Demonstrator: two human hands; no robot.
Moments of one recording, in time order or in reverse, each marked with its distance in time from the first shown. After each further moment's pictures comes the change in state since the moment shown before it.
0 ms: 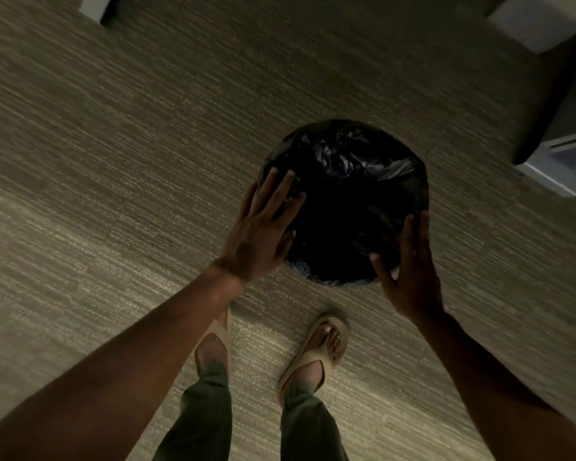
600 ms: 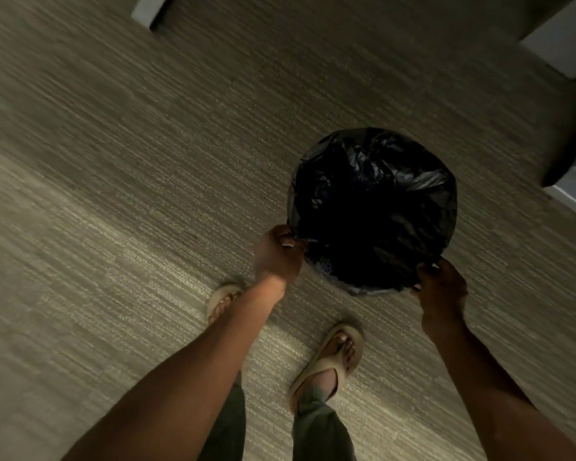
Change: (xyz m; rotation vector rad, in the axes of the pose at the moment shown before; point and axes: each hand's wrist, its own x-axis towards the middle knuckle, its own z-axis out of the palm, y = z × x) left_hand -0.025 0.018 0.006 -0.920 0.104 -1.103; right_hand 0.007 -0.045 -0.001 0.847 0.155 0.835
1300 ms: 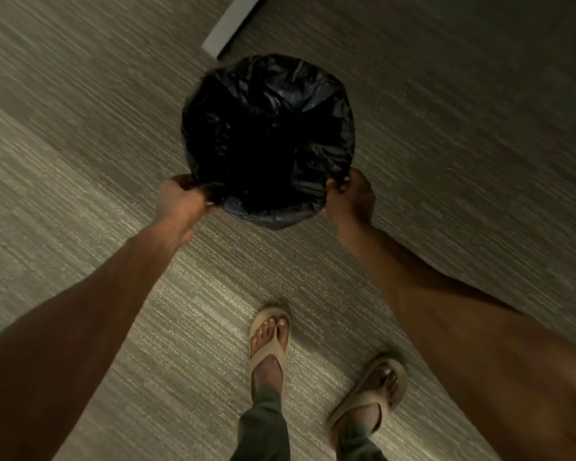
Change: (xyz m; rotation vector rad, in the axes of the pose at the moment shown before) left_hand 0.144 0.016 -0.264 -0.306 0.229 -0.039; right_hand -0.072 -0.135 0.298 -0.327 -0.205 -0.397
